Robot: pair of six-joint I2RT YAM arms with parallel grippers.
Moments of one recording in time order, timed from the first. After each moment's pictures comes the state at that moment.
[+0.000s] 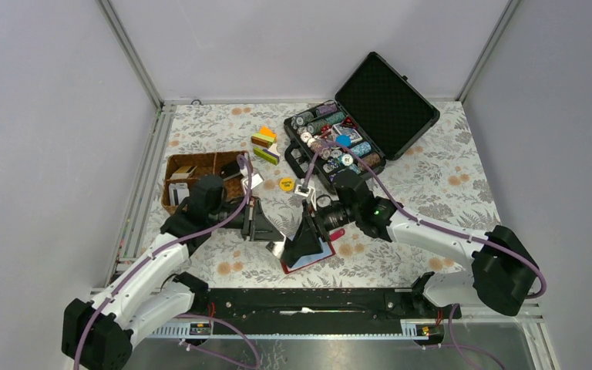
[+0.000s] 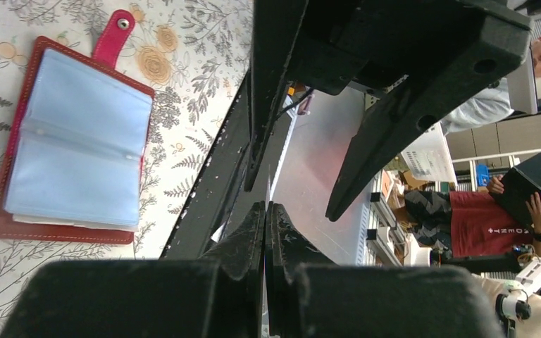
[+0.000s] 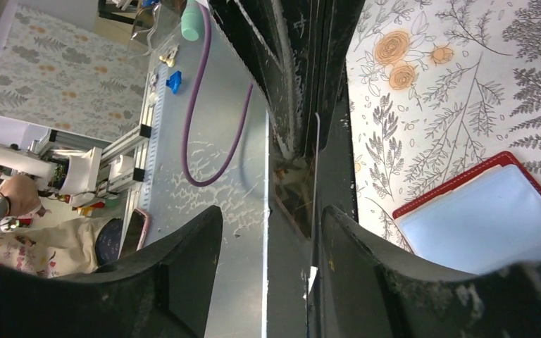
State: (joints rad) left arm -0.45 0.87 0.59 -0.24 1.01 -0.52; right arm 0.86 1.32 0.78 0.06 -0.94 0.37
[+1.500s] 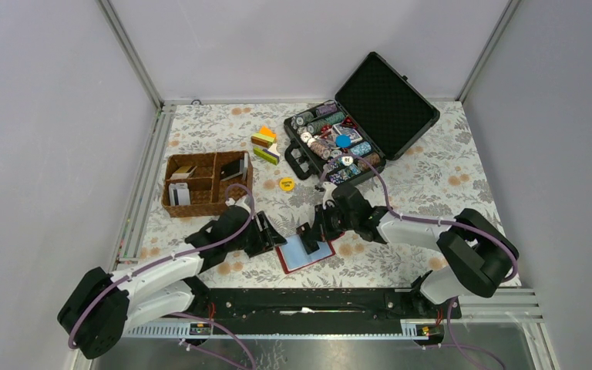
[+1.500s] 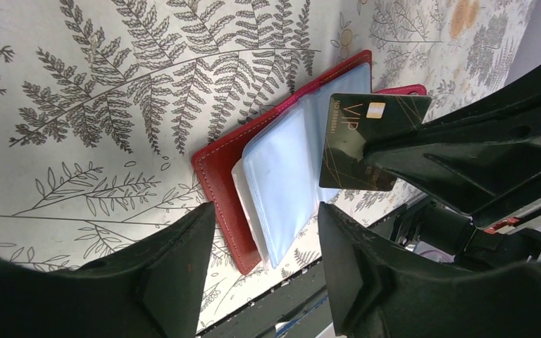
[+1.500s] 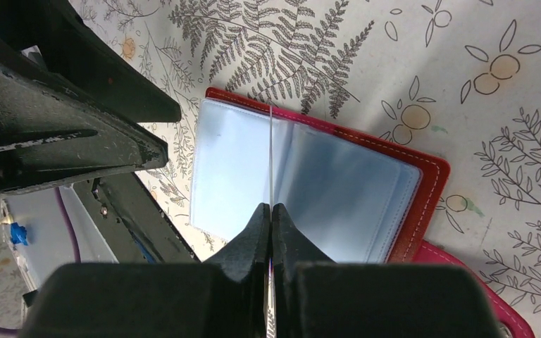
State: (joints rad) left arm -0.69 0.96 0.31 -0.09 0.17 -1.05; right arm 0.79 1.48 0.63 0.10 -0.39 0.53
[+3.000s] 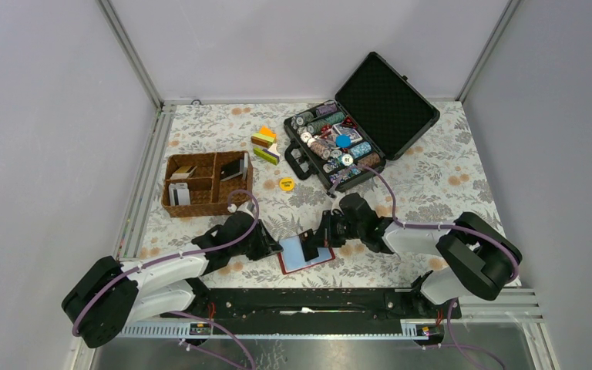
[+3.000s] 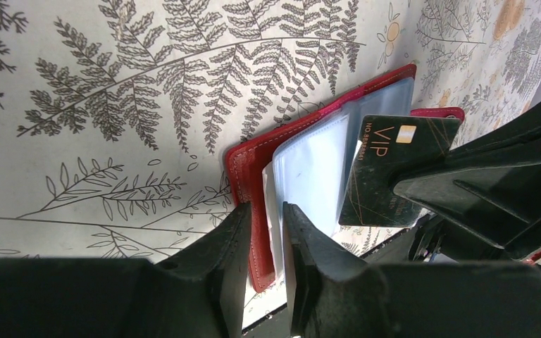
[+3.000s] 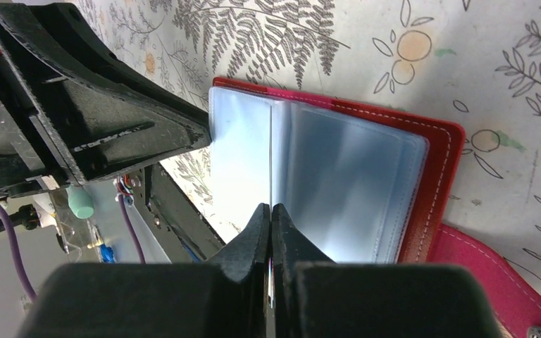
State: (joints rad) left arm -0.75 1.04 0.27 -0.01 0.11 -1.11; right arm 0.78 1.46 0.49 0.27 -0.40 0.83
